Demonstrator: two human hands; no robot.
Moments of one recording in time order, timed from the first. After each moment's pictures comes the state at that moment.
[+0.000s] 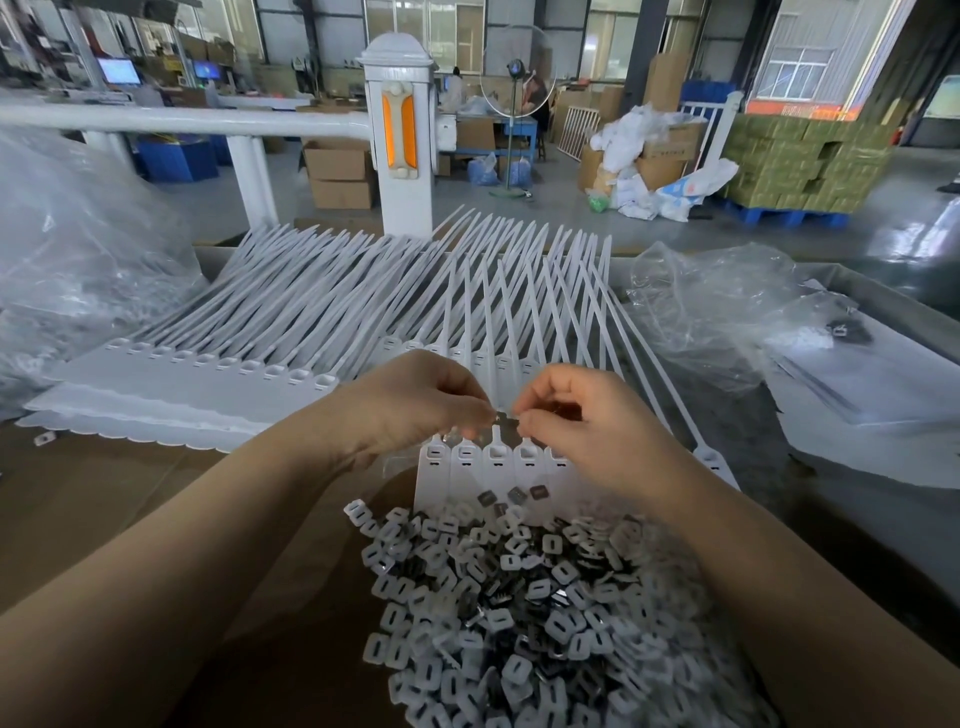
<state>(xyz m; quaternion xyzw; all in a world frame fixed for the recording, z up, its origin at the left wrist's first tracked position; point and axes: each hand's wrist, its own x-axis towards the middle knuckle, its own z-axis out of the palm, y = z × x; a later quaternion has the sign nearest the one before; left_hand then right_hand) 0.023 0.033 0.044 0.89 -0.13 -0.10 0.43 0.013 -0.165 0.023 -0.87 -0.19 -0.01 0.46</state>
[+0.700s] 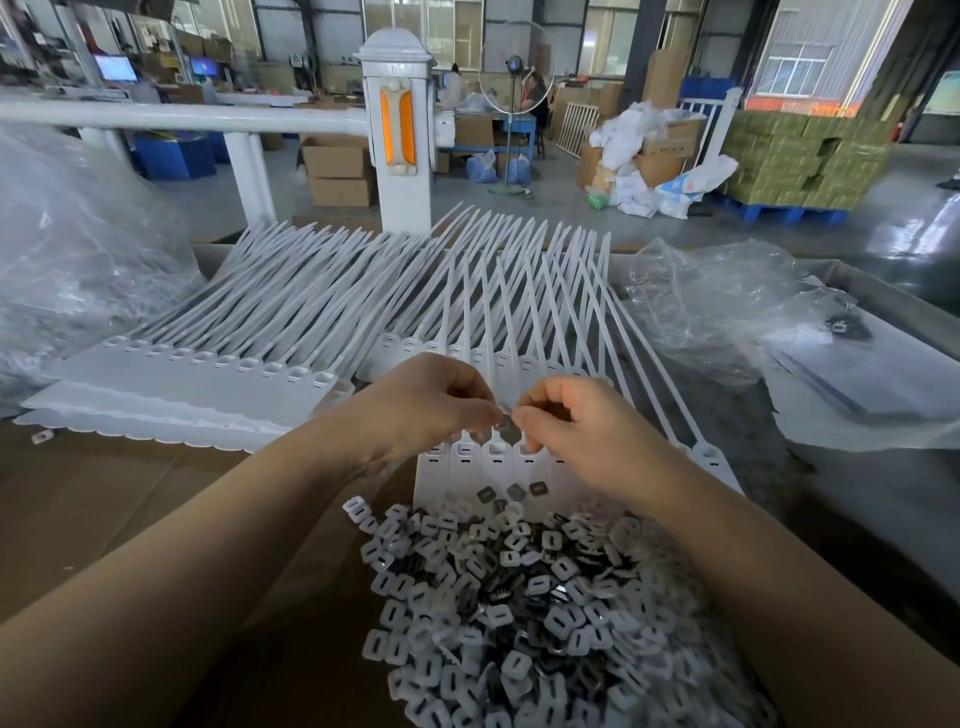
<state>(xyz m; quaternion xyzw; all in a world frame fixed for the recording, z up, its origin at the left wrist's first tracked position) 0.020 0.024 0.039 0.90 -0.12 -0.08 0.41 0.015 -0.163 0.017 -0.88 -0.17 0.01 0.44</state>
